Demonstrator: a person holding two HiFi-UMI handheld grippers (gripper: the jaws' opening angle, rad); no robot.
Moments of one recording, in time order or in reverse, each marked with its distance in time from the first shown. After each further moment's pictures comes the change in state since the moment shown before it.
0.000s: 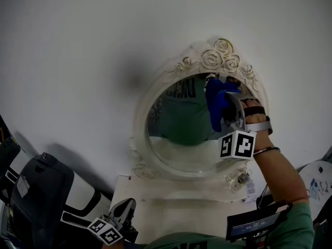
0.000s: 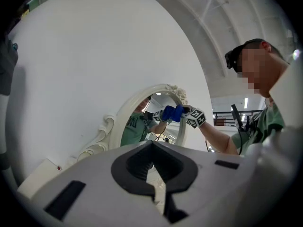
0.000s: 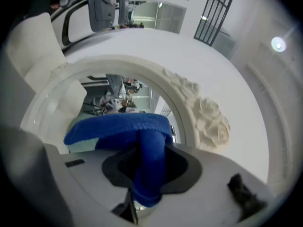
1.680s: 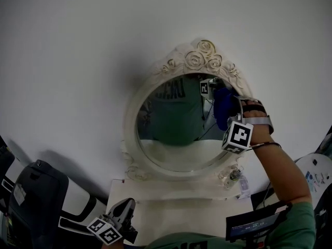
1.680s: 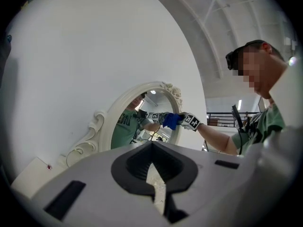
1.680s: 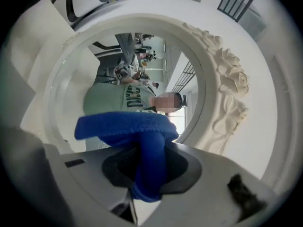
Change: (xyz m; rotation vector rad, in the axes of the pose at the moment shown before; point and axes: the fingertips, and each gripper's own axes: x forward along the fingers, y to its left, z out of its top) left arm 0.008 -0.009 -0.001 -0.012 0.019 -0.081; right arm -0.006 0.028 -0.095 -0.130 0.358 0.156
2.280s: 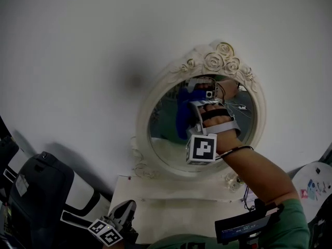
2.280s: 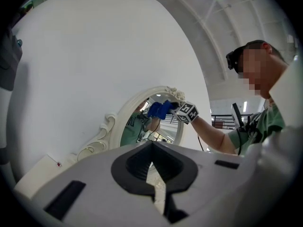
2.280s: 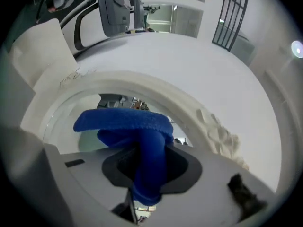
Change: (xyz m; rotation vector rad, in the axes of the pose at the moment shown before) left arm -0.032 0.012 0.000 -0.022 -0.033 0.062; right arm -0.050 -0.003 0.211 -0.015 -0.396 -0.031
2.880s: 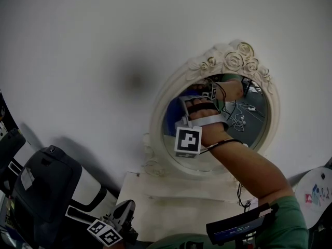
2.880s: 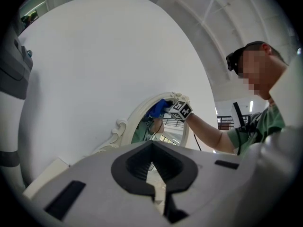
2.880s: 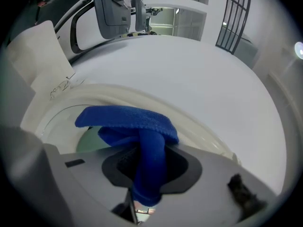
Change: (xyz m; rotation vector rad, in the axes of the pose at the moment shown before) left arm -0.035 0.022 0.014 -0.001 -0.046 0.069; right arm 0.042 0.001 0.080 -0.013 -0.048 0.010
